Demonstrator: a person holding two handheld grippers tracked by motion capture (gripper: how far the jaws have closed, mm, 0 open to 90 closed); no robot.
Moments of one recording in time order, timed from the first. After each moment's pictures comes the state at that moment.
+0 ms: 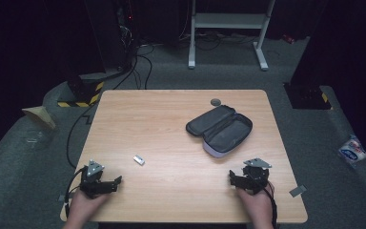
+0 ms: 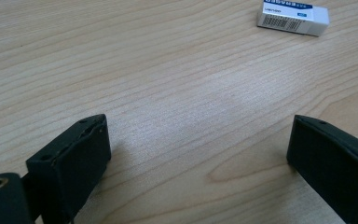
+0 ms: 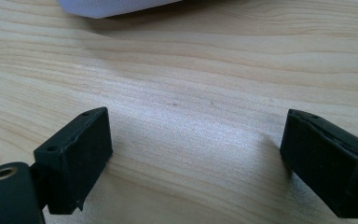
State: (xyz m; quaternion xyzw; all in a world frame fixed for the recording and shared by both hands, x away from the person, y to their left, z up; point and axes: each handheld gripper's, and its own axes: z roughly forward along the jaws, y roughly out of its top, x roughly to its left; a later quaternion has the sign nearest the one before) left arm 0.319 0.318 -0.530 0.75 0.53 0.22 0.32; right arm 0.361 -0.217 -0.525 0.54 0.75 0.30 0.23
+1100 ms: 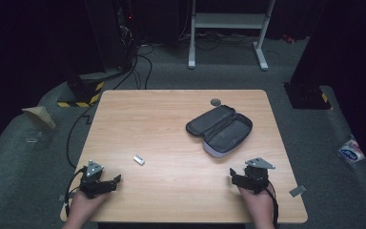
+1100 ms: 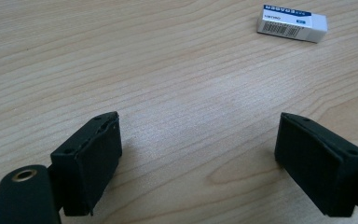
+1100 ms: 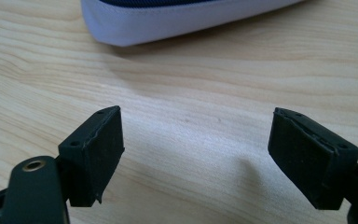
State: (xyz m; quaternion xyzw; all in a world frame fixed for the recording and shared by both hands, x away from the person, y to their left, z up) left arm 0.318 0.318 -0.530 0.75 0.53 0.23 0.33; right arm 0.355 -0.217 -0.512 0.52 0.75 0.34 0.23
